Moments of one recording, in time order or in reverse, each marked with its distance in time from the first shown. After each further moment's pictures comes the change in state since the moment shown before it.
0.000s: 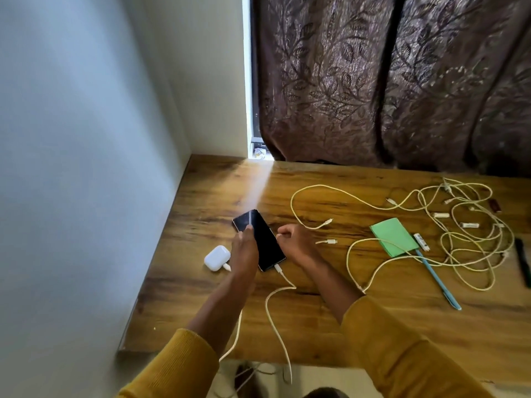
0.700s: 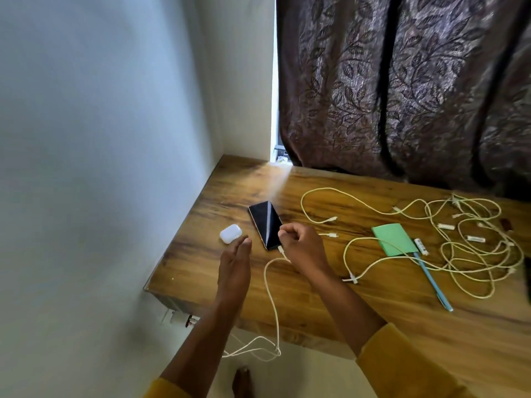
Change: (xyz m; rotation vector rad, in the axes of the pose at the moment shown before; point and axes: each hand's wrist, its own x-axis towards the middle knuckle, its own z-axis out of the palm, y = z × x) left_hand -0.137 -0.047 -0.047 -0.085 0.049 0.391; right_hand -0.116 0.006 -0.029 0.224 0.048 -0.227
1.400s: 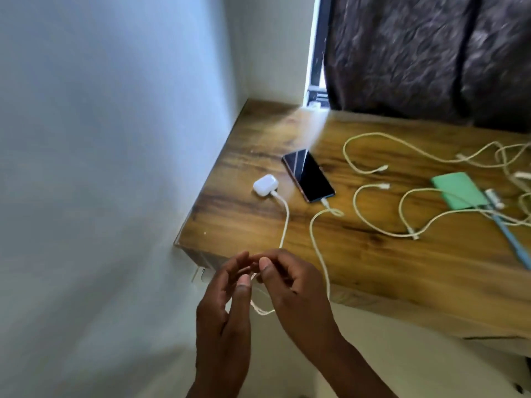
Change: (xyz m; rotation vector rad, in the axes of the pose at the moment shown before) left_hand -0.101 -0.049 -0.108 0.175 0.116 0.188; right_hand -0.157 0.010 0.101 0.260 -0.176 -0.175
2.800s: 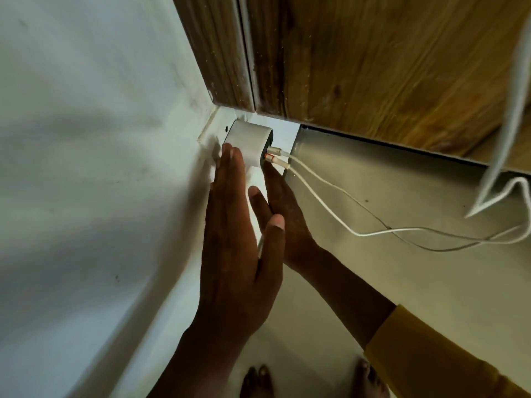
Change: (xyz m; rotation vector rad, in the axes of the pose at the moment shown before) left_hand 0.050 -0.390 -0.048 0.539 -0.027 0.354; right_hand 0.067 0.403 0.245 -0.189 -0.184 -0.077
